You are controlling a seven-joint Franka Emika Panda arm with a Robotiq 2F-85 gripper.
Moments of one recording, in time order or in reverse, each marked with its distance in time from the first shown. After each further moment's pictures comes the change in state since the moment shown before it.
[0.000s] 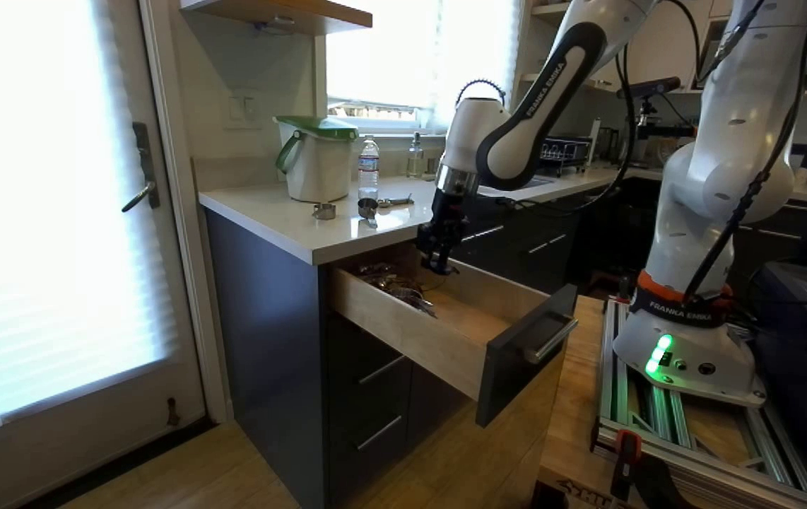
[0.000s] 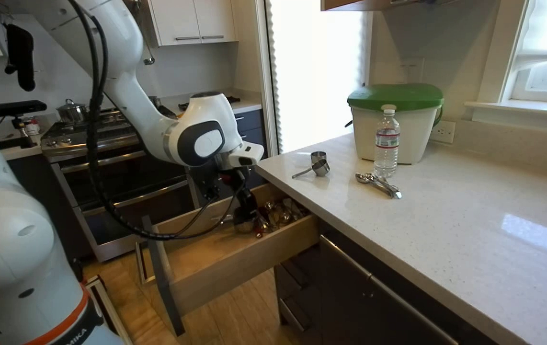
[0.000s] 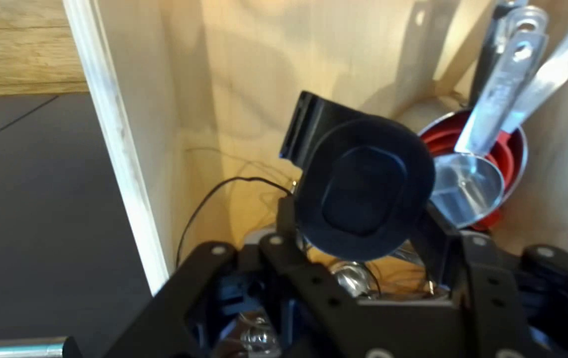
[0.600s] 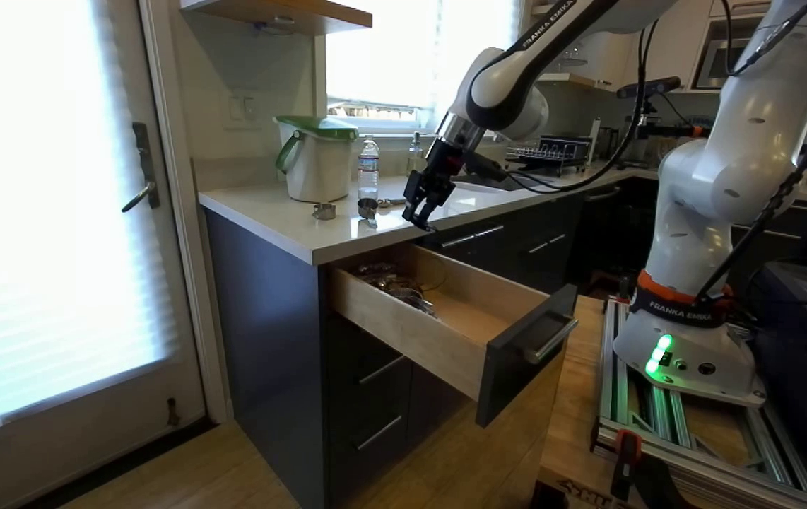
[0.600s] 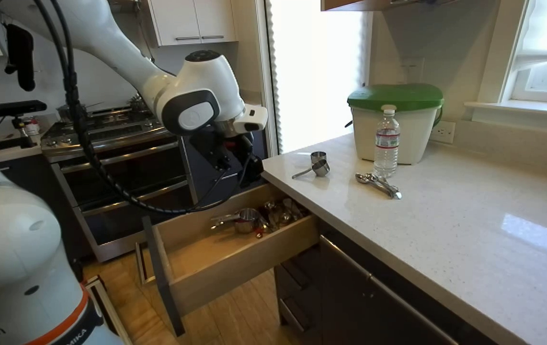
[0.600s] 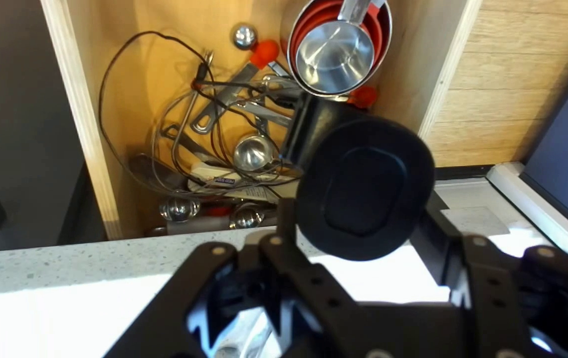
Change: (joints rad) arm 0.078 -0.183 -0.058 0.045 0.400 -0.049 -0.442
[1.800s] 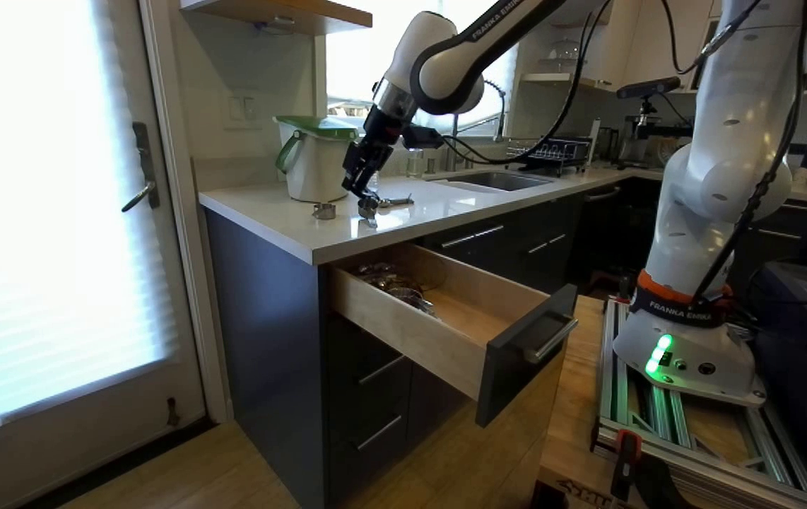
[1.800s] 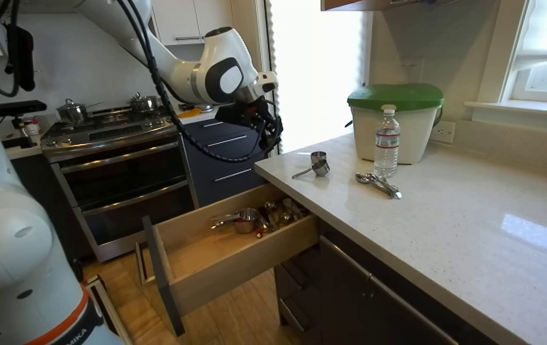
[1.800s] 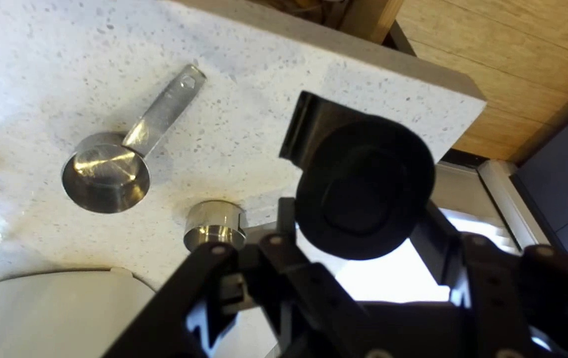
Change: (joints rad) arm -0.101 0.248 0.155 0.397 -0.345 -0.043 0.110
